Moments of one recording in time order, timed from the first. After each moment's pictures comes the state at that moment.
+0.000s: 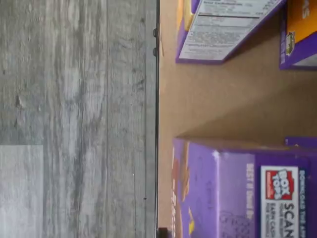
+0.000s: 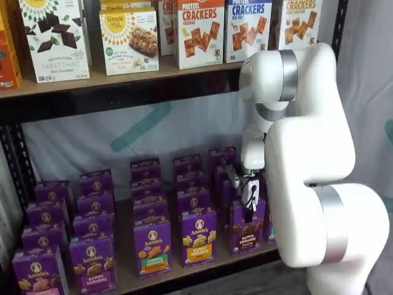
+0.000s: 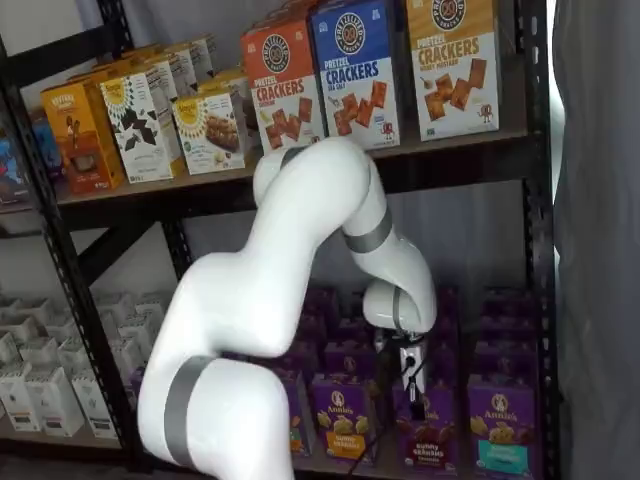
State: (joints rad) arm -0.18 1.01 -1.43 0.03 0.39 -1.77
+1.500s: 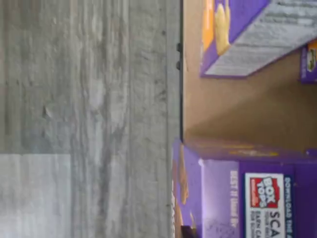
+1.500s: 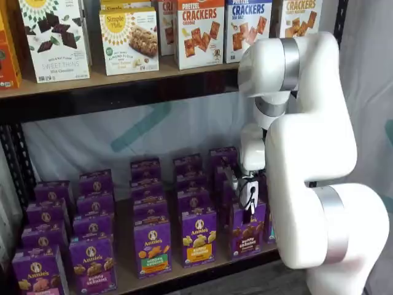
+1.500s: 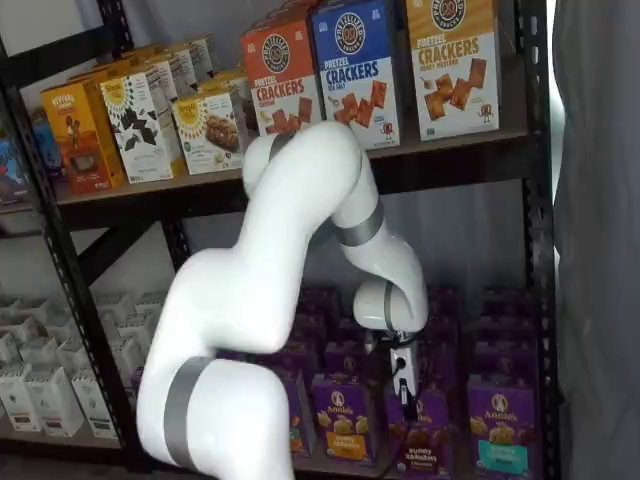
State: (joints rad) arm -0.16 0.91 -1.28 -0.01 0.35 -1.71
